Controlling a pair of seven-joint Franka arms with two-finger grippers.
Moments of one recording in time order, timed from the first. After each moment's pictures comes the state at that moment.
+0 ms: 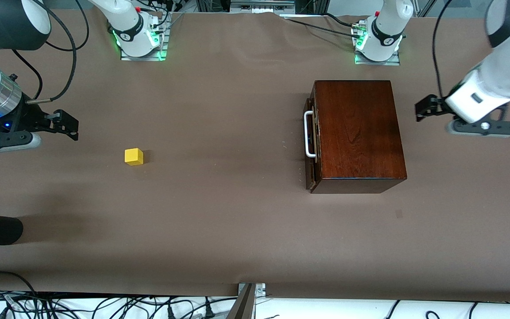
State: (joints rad) left arm -0.09 0.08 -0.06 -1.64 0.07 1.51 -0.07; right arm 0.15 0.14 -0.05 -1.55 -0.05 1.75 -0.05
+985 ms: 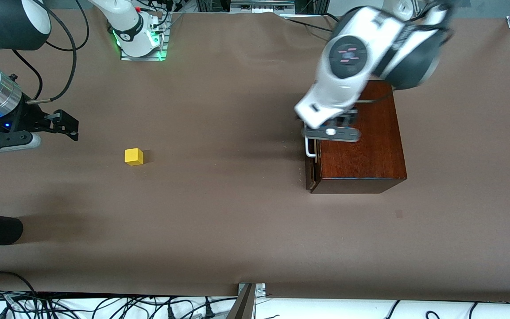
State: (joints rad) left arm -0.45 0.37 -0.20 -1.49 0.06 1.68 -0.61; right arm 0.15 0.14 -0.05 -1.55 -0.05 1.75 -0.05
